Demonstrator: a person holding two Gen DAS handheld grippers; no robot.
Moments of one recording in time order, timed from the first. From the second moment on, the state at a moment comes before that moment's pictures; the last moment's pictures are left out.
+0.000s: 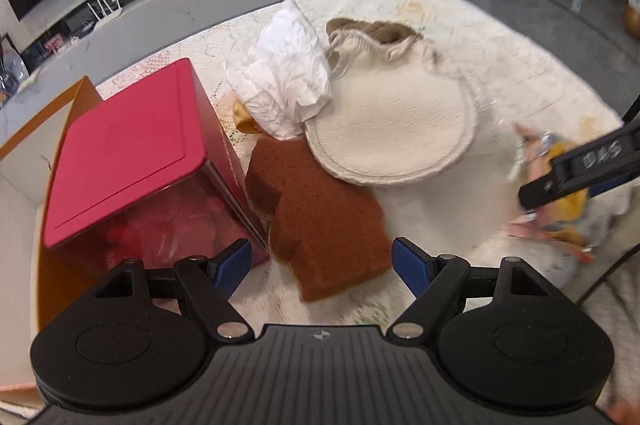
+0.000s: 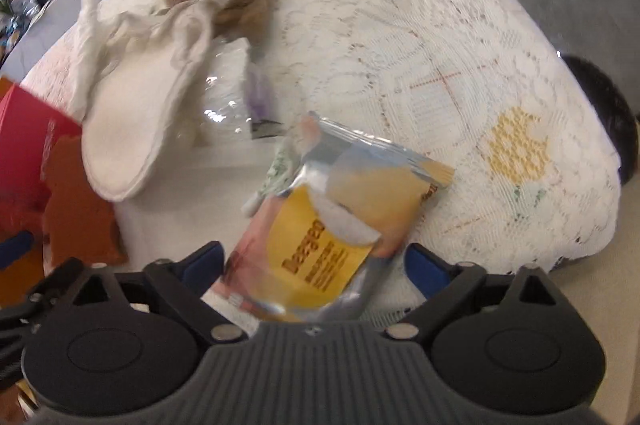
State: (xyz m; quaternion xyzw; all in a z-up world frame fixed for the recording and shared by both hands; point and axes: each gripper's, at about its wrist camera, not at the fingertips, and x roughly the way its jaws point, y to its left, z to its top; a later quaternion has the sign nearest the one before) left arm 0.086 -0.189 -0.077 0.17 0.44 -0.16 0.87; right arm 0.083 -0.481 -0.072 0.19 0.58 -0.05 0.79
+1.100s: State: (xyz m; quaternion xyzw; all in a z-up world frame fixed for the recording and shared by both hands) left arm 0.083 -0.162 -0.031 0.16 0.38 -0.24 0.88; right arm 0.056 -0.486 -0.062 0.26 0.53 0.03 0.81
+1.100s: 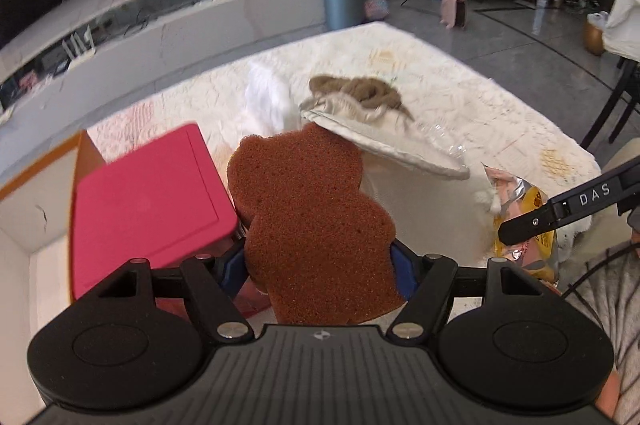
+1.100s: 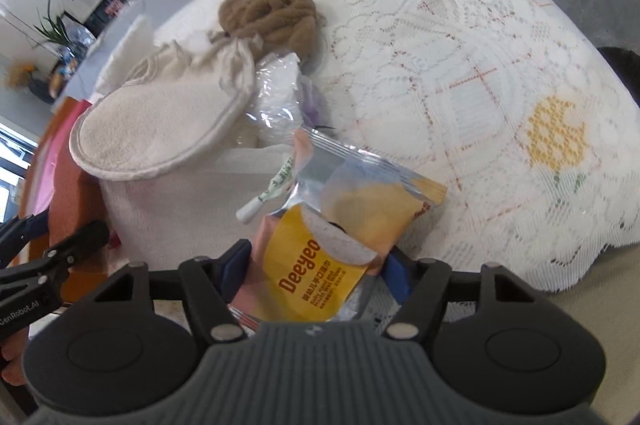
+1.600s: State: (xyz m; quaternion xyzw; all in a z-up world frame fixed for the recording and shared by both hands) left arm 0.073 -0.121 0.014 0.07 0.31 -0.26 0.91; right arm 0.027 -0.489 -0.027 0.26 0.47 0.08 0.84
